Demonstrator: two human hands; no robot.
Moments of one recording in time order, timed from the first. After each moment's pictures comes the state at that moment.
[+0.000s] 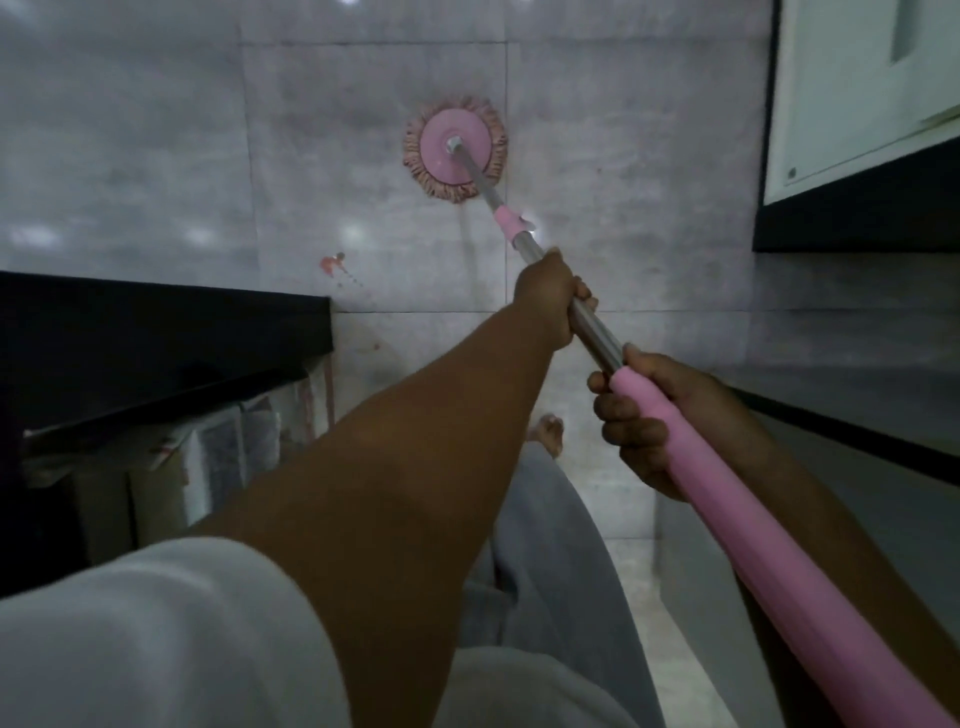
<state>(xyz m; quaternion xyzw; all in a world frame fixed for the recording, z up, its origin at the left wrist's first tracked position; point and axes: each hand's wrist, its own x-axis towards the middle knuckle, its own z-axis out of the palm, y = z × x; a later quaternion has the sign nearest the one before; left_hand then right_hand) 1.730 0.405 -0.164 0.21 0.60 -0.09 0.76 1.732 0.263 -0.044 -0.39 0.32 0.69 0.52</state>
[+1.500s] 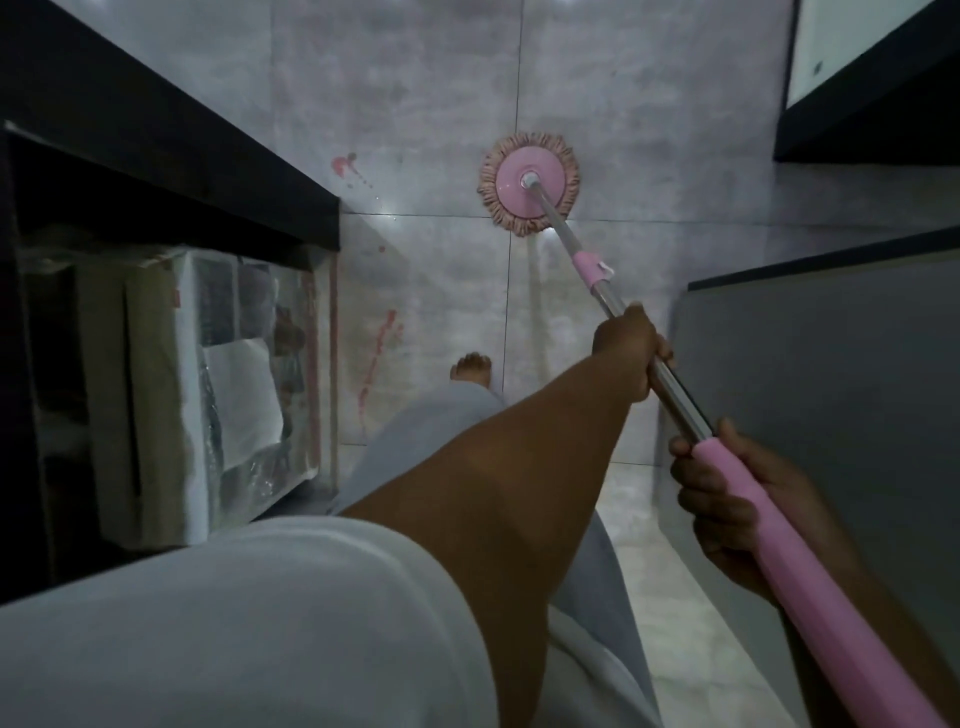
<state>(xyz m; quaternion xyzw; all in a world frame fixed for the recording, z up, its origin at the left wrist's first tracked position) 1.596 0.125 -0.155 0.19 0.61 -0.14 0.76 1.587 -0.020 -0.031 -0.30 0.35 0.69 0.57</state>
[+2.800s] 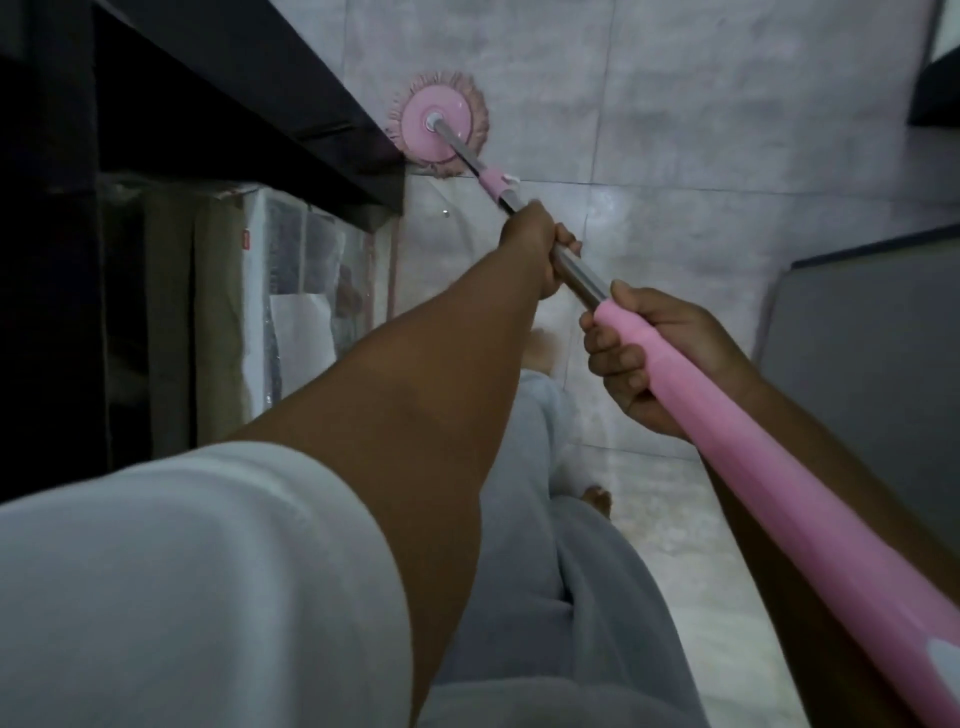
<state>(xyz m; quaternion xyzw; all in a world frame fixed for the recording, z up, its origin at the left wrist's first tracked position) 1.481 0.305 -0.202 0.22 0.67 0.01 0.71 1.507 0.148 -0.099 -0.35 0.25 0.75 0.50</state>
